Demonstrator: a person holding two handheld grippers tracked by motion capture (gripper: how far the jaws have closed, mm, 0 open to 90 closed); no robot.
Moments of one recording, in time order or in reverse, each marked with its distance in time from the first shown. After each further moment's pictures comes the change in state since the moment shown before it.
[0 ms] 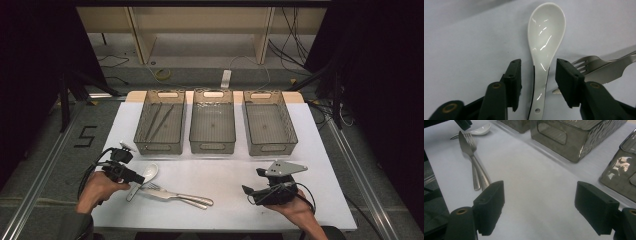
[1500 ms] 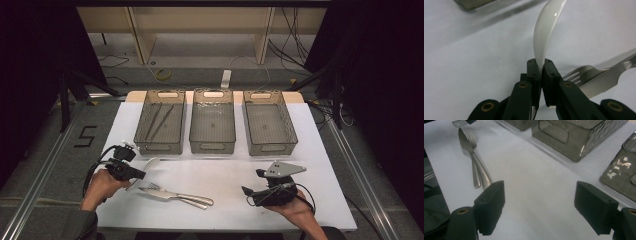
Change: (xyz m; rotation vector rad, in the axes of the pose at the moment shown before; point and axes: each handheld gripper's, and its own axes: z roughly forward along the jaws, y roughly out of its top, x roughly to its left) left arm -0.001 0.006 -0.004 -0.102 0.007 0.043; right arm 0.003 0.000 0.000 0.014 -0.004 -0.015
